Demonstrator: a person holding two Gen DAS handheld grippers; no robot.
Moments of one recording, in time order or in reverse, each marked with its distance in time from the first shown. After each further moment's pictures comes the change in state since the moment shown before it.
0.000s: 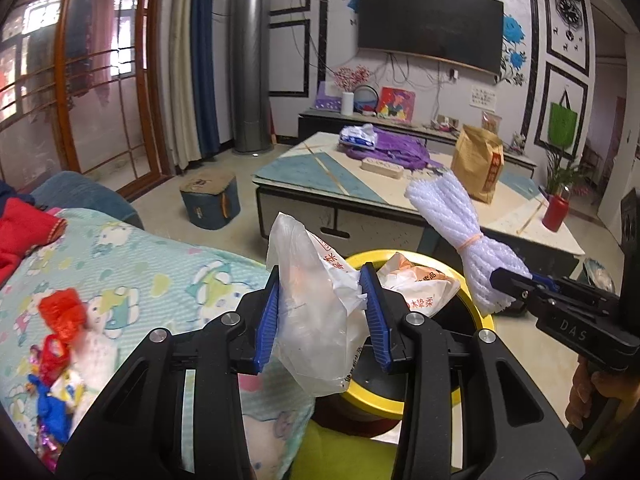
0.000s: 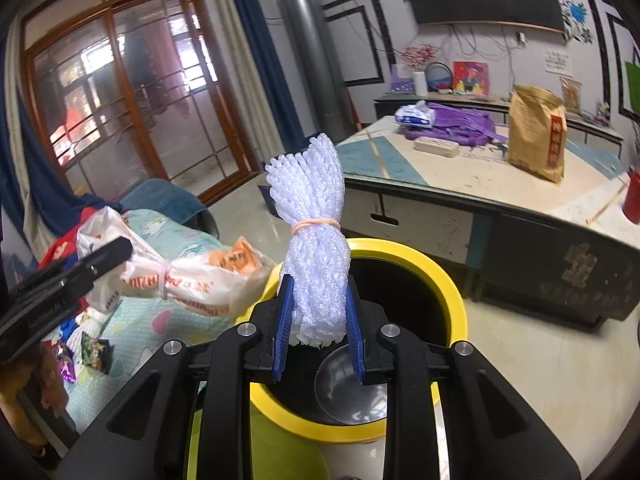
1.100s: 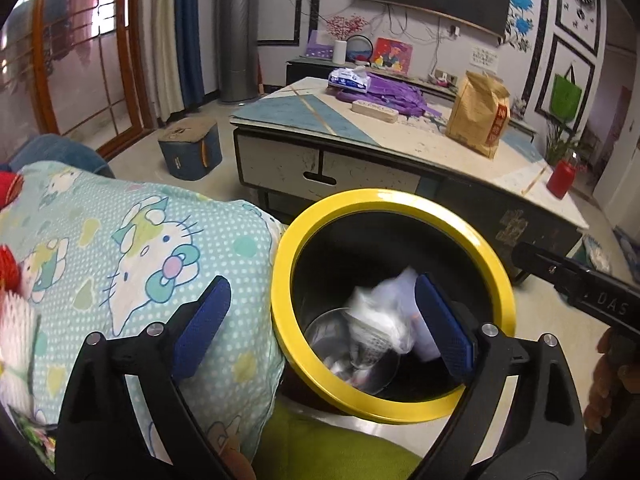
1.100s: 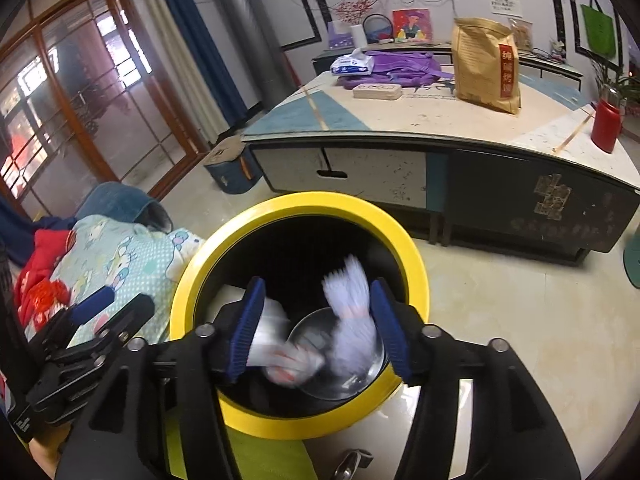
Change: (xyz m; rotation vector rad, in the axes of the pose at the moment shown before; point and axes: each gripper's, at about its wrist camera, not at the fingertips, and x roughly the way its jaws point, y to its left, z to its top) left arm 0.073 -0.007 -0.031 -0.041 0.167 -0.044; right arm 0.035 -0.044 -0.014 0.164 0.123 -0.137
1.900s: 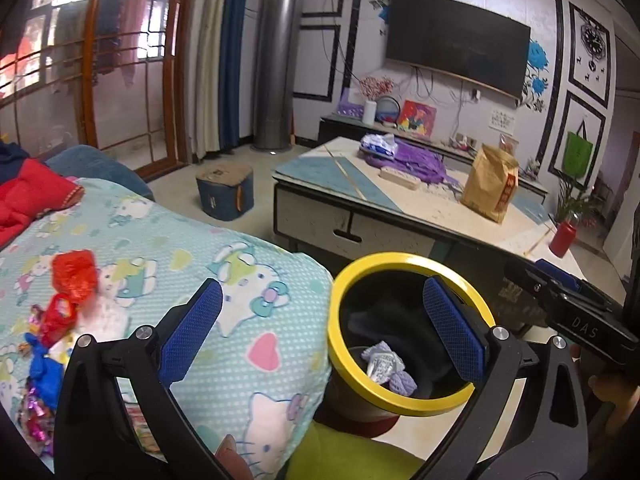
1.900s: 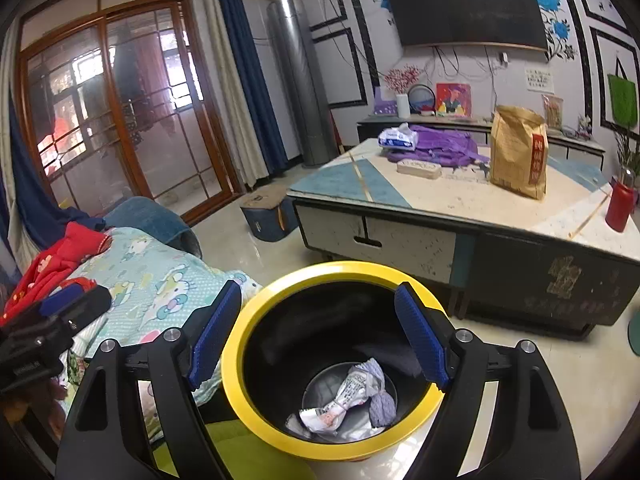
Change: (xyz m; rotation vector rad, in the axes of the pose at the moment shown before) left arm -0.099 0.032 0.004 -0.080 -0.210 0.082; right arm -0.055 0.051 0.004 -0.181 -0.228 0.089
